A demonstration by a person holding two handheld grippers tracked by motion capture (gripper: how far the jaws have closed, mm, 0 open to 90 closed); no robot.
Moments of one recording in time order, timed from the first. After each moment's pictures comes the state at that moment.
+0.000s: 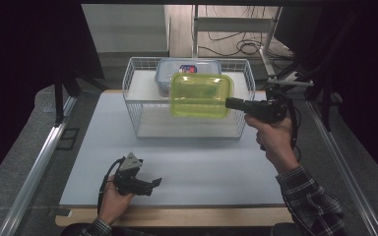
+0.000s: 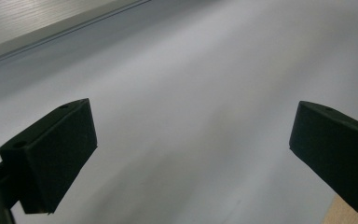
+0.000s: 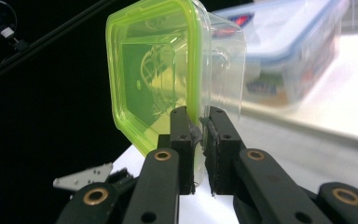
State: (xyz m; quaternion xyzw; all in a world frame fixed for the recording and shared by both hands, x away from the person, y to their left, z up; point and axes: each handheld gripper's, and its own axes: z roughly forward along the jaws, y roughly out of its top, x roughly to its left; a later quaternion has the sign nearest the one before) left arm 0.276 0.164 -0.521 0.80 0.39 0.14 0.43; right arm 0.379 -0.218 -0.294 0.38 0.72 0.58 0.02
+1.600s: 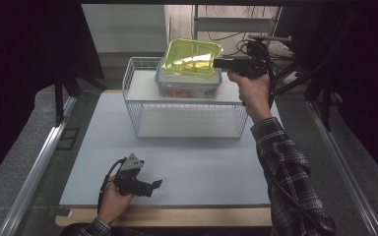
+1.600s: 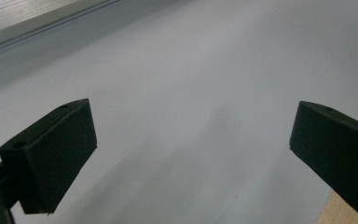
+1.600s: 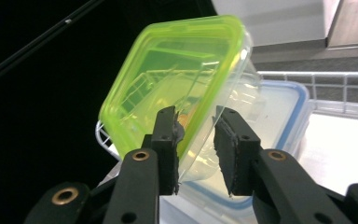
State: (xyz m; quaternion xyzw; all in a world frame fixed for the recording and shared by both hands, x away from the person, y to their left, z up) left arm 0.277 0.163 -0.524 0.81 0.39 0.12 0.42; right arm 0.471 -0.173 -0.251 0.45 0.70 0.55 0.05
